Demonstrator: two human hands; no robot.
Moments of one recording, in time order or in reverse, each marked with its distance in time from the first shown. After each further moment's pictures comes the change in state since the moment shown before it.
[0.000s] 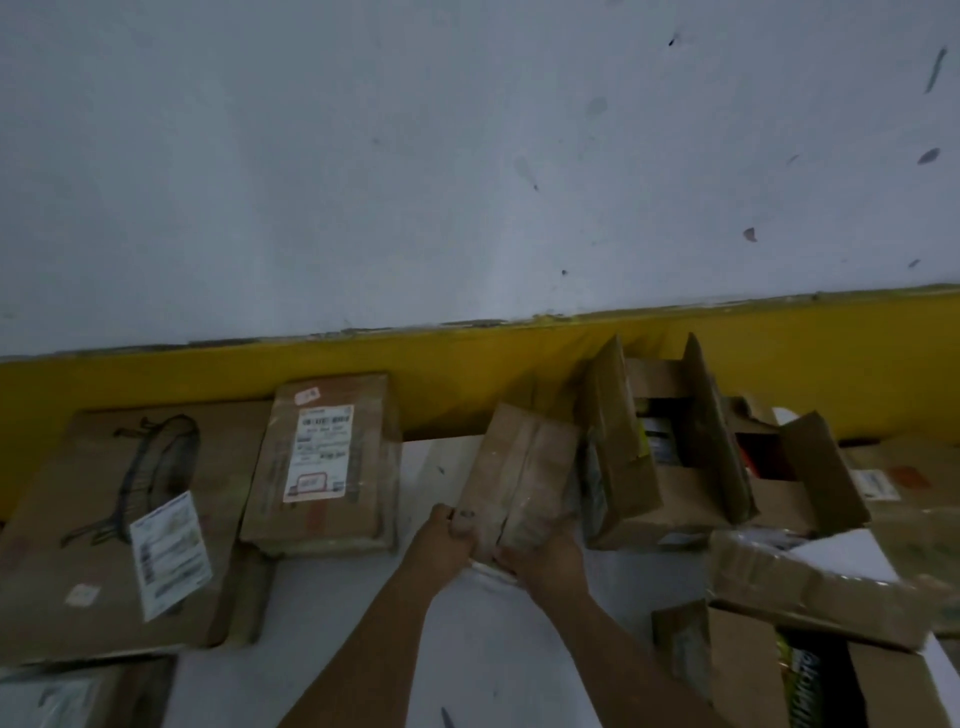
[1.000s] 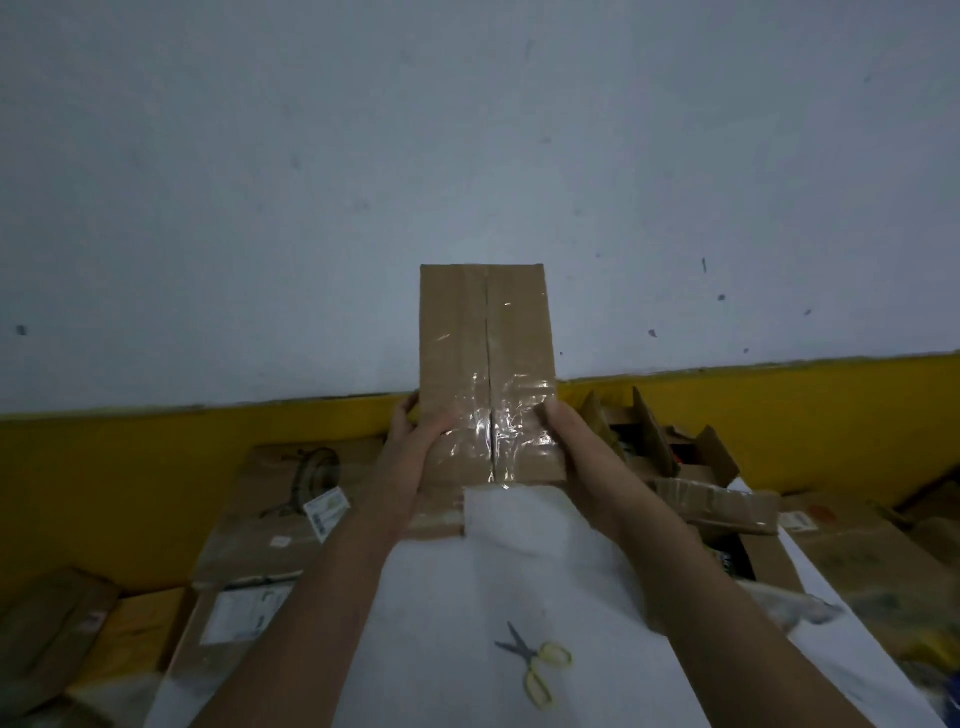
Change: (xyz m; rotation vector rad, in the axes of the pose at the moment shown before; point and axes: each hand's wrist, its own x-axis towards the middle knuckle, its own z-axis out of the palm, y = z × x) left_hand -0.375 -0.013 -0.191 -0.986 0.049 0.592; right_hand -0.380 -0.128 -0.056 0.572 -0.370 -0.646
